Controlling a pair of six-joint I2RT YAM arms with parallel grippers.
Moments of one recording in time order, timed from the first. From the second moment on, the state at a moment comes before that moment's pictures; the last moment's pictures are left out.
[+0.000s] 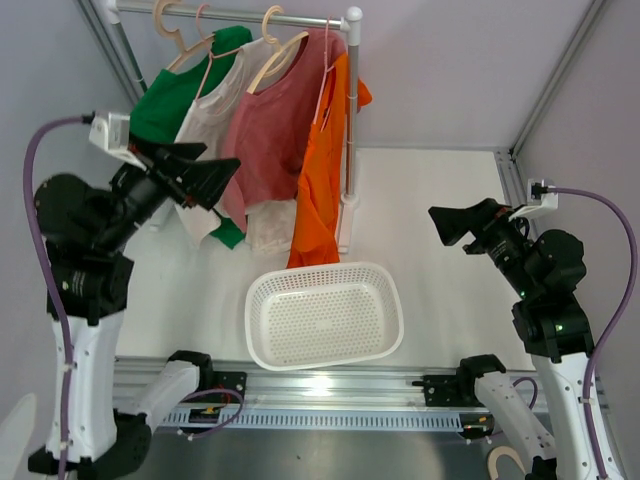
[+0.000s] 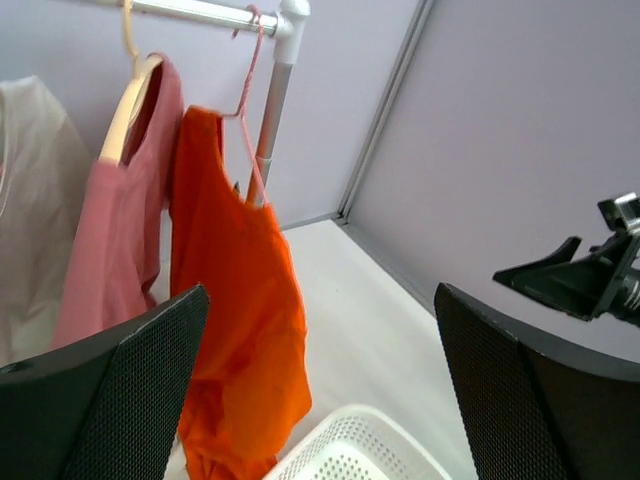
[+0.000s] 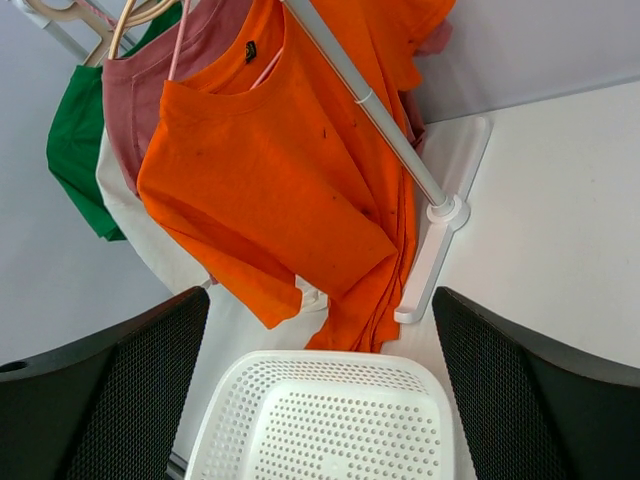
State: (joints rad) left arm -0.11 0.88 1.48 -0.39 0.54 -0.42; right arm 0.17 0.64 1.03 -0.40 -0.25 0.59
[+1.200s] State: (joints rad) left arm -0.55 1.87 2.40 -0.68 -0.05 -0.07; right arm 0.18 0.67 1.01 -0.40 -0.26 0.52
